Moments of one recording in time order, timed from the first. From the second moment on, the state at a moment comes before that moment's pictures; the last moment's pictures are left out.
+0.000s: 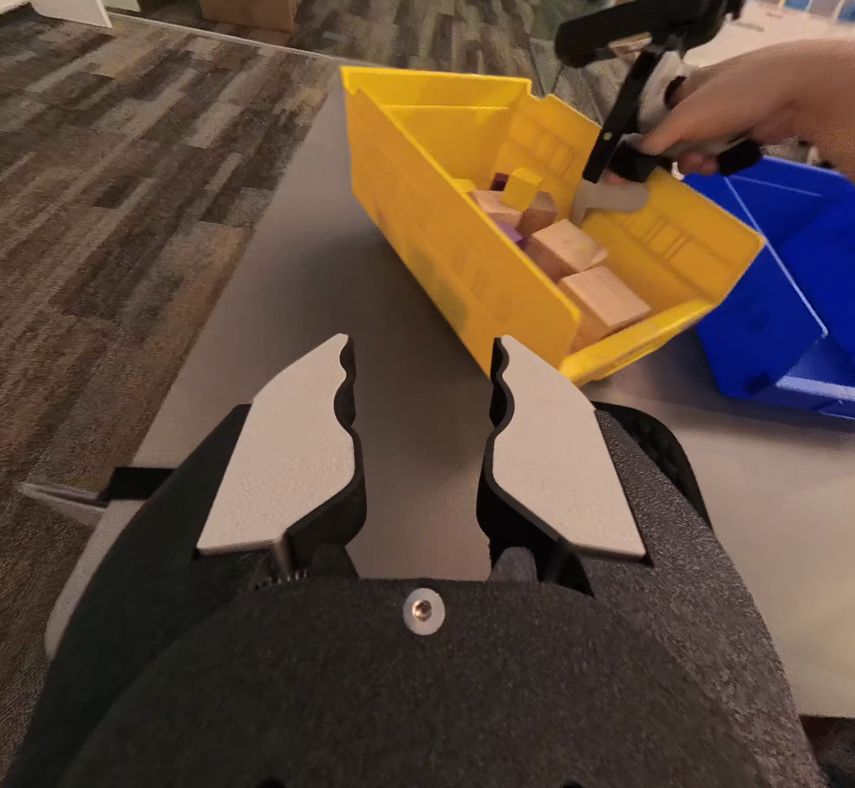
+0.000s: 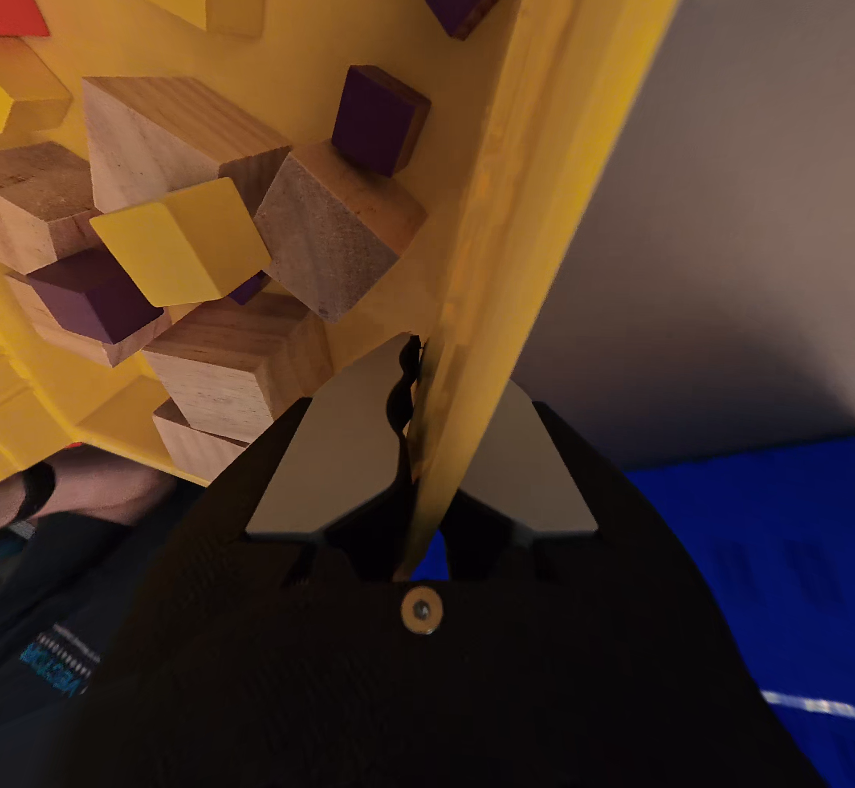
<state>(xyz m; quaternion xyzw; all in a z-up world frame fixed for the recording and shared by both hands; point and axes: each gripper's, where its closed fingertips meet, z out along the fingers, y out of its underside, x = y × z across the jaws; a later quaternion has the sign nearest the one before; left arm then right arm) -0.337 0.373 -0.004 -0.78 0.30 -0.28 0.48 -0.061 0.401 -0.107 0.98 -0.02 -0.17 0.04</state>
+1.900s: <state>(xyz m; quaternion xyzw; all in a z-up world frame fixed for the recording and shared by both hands) -0.167 0.427 -0.098 -0.78 0.50 -0.15 0.35 0.207 0.032 -0.120 0.94 -0.32 -0.10 -0.06</state>
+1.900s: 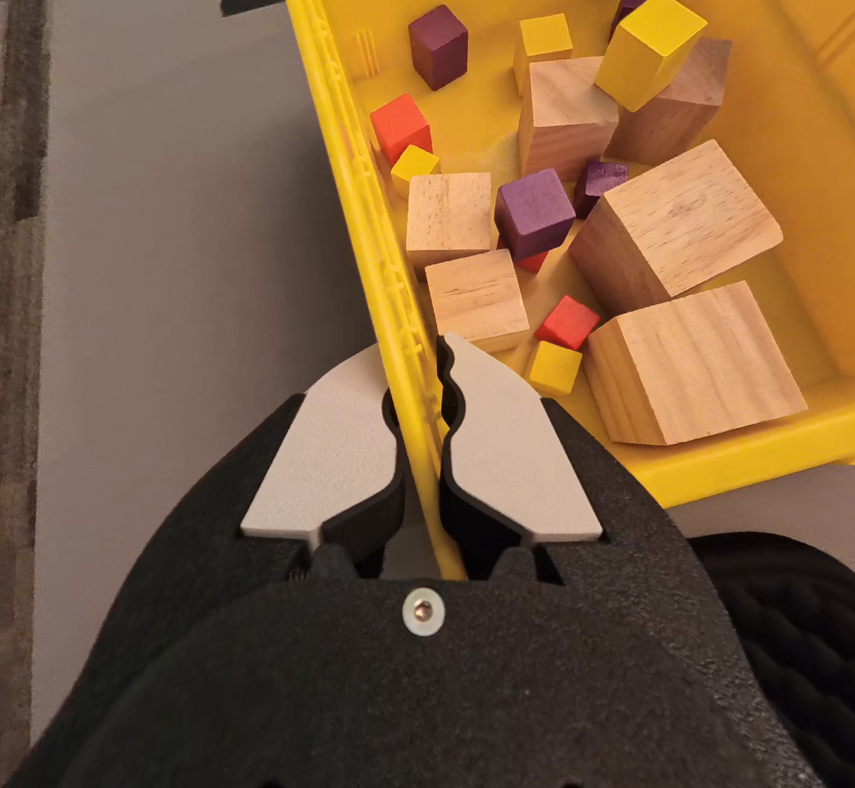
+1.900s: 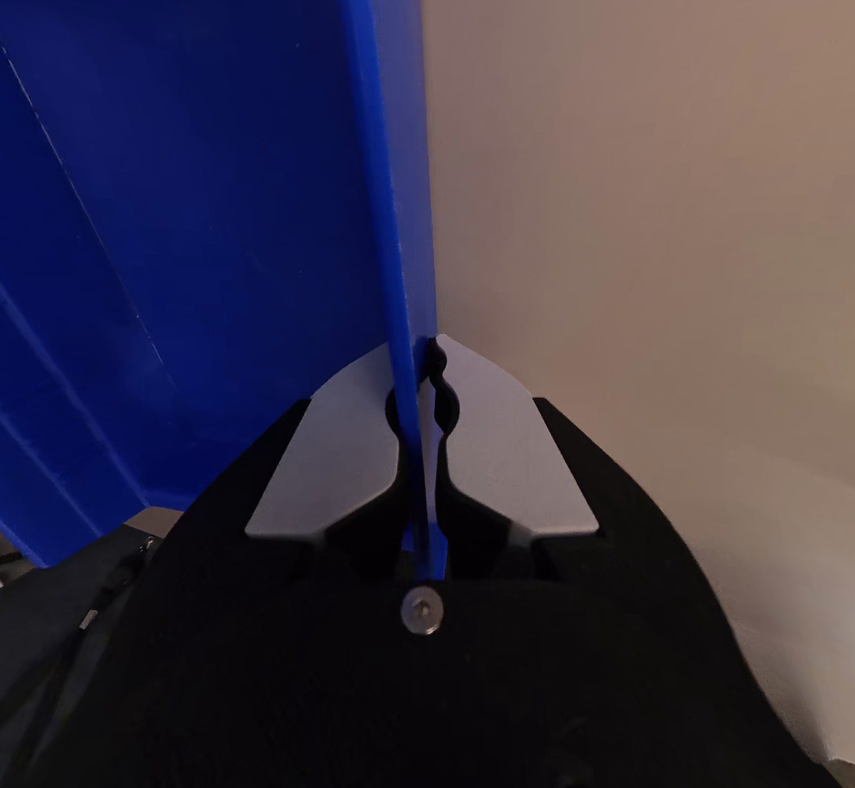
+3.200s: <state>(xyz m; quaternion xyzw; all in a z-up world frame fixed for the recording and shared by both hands) -0.182 0.425 0.025 -0.70 0.40 -0.36 0.47 0.297 -0.045 0.016 0.85 -0.31 0.22 -0.36</state>
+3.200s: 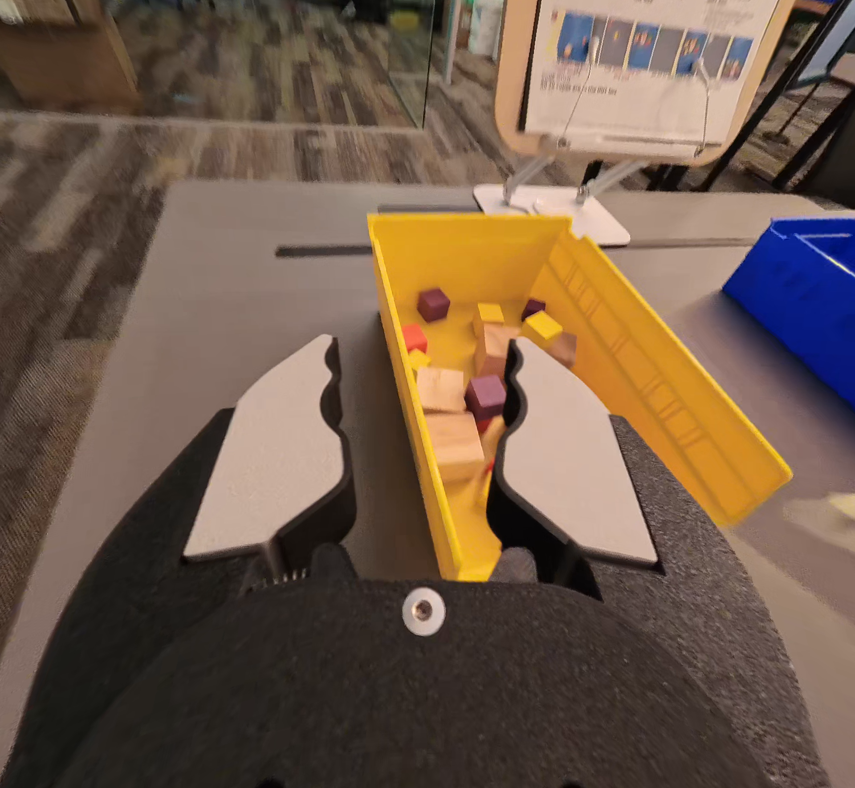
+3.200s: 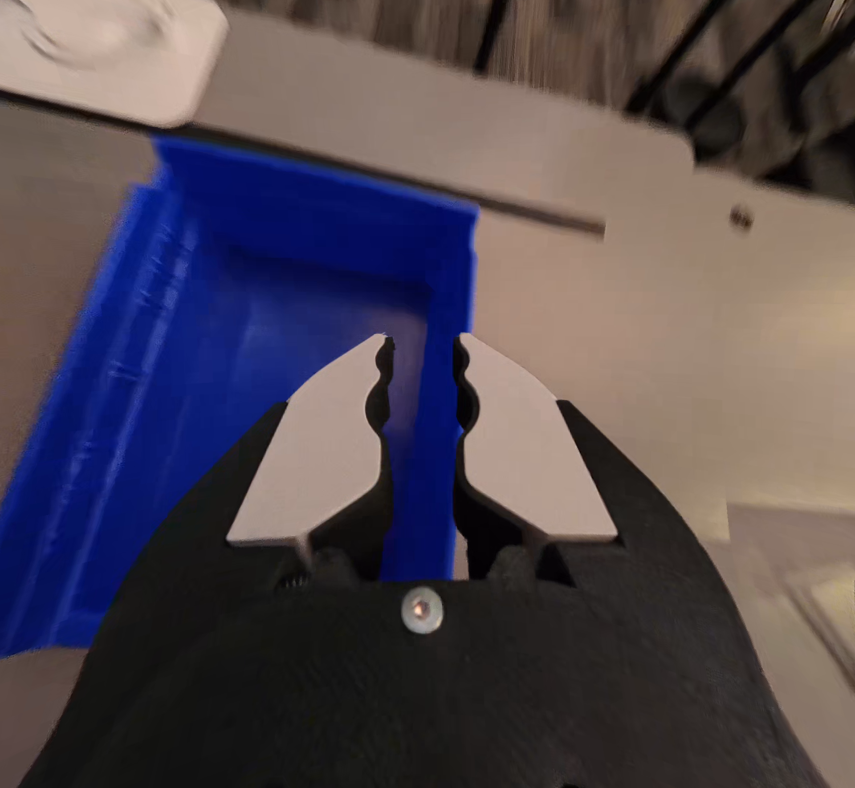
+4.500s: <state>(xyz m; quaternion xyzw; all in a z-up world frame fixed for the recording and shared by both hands) -0.102 0.491 -0.105 -0.85 0.52 -0.04 0.11 0.029 0.332 -0.103 0.96 -0.25 -0.06 -0.08</state>
